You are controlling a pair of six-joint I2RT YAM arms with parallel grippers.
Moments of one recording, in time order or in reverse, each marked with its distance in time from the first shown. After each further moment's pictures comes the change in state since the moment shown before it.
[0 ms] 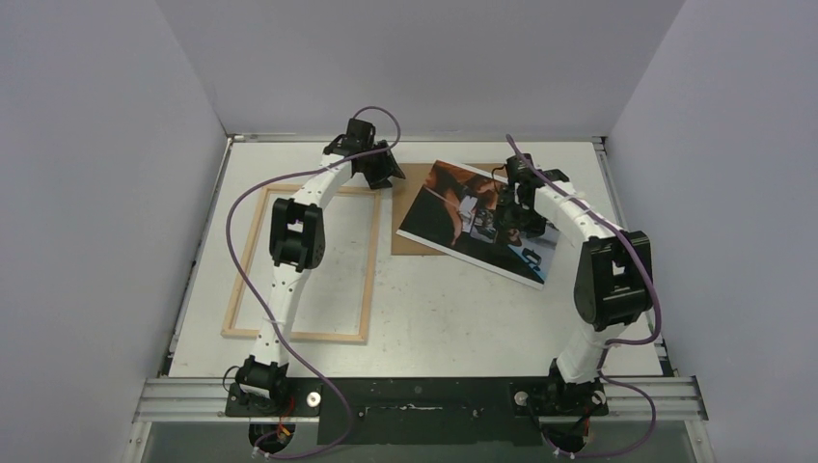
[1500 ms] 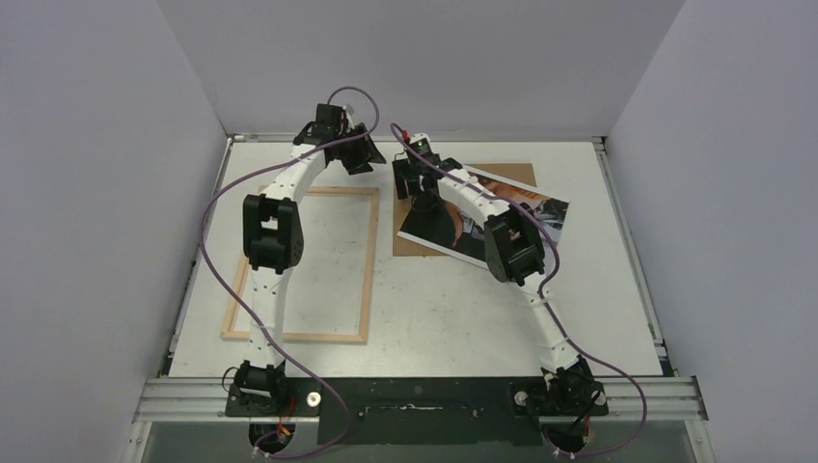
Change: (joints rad) left arm 0.100 -0.244 -0.228 0.054 0.102 0.099; right arm 0.301 0.763 0.856 0.283 -0.082 -0.150
